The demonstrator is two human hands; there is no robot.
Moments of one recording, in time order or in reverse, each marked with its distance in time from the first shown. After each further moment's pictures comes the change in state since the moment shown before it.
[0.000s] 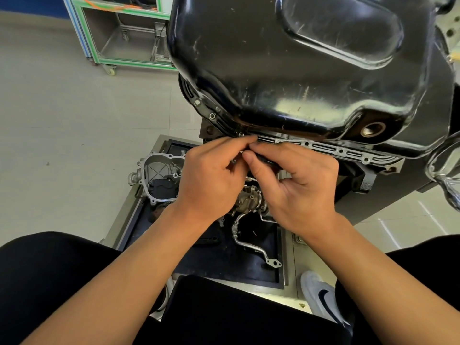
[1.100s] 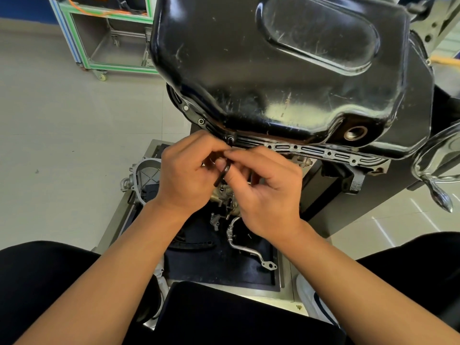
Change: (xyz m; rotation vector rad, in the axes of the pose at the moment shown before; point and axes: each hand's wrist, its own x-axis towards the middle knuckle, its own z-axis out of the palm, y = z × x) left_hand 0.007 -0.029 -0.005 -0.075 -0.029 0.162; right_hand -0.010 -0.001 0.028 0.243 0.069 0.169
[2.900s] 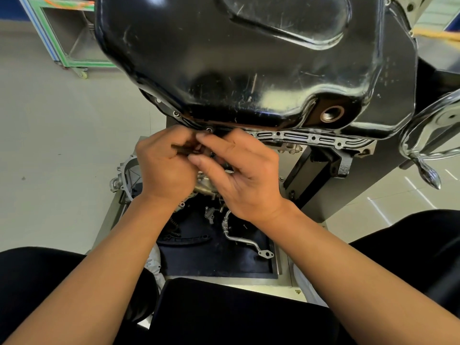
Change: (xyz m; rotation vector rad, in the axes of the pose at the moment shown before) left_hand 0.002 -0.002 0.015 0.058 0.119 -0.140; right_hand 0.004 0.022 0.002 -0.055 0.017 -0.148
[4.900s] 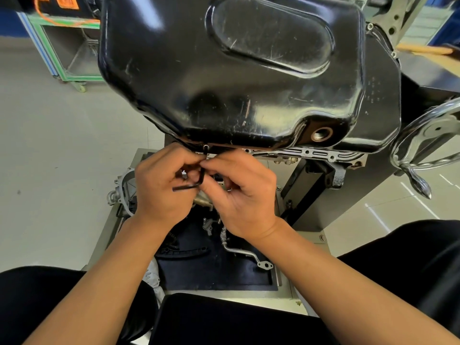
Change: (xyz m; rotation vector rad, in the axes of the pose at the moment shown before) left_hand 0.000 0.007 -0.011 -0.046 -0.130 0.065; right_hand -0.008 0.003 0.001 -0.001 0.054 0.063
